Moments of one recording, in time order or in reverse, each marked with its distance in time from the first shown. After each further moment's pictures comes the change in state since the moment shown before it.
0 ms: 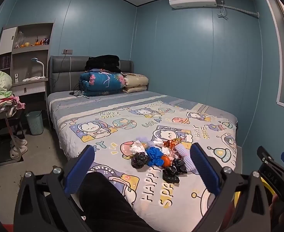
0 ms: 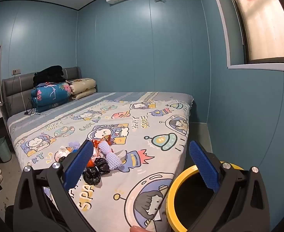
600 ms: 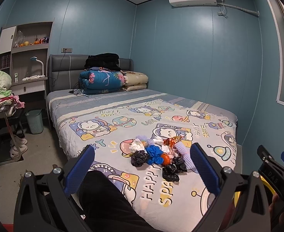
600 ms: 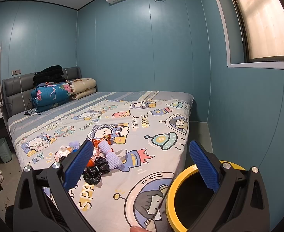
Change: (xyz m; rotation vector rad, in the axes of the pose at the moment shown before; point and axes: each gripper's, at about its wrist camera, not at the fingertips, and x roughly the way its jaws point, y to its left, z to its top) left arm 0.003 0.000 0.000 -0.002 0.014 0.001; right arm 0.001 -0.001 0.002 0.007 0.003 0.004
